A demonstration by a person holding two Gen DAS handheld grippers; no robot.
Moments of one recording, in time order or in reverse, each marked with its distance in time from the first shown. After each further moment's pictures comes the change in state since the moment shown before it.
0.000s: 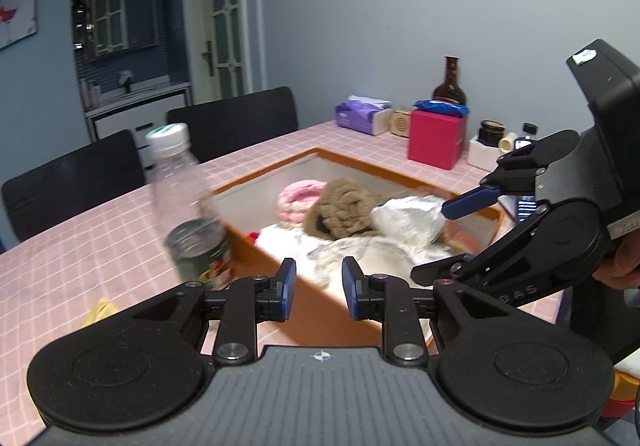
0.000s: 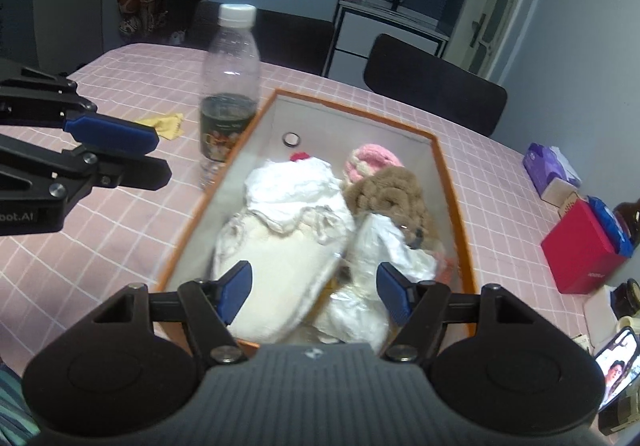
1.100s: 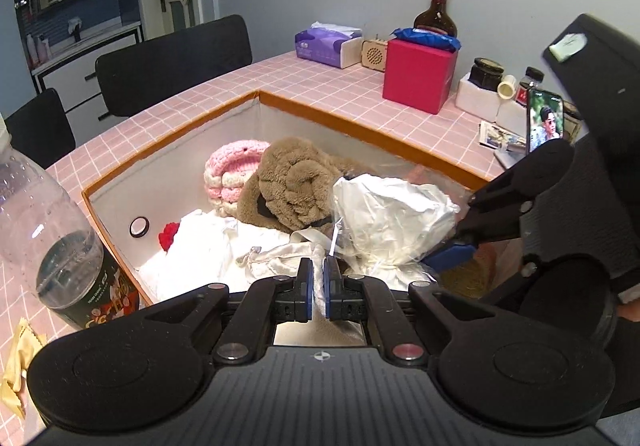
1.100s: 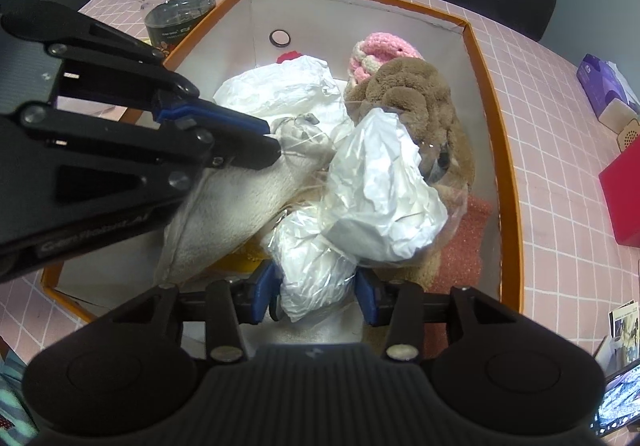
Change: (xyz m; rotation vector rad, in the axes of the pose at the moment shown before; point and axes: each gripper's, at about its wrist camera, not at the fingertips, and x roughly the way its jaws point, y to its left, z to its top) left arm 0.118 -0.022 0.027 0.019 0.233 -0.086; right arm 0.084 -0.053 -0.006 0.045 0.302 0.154
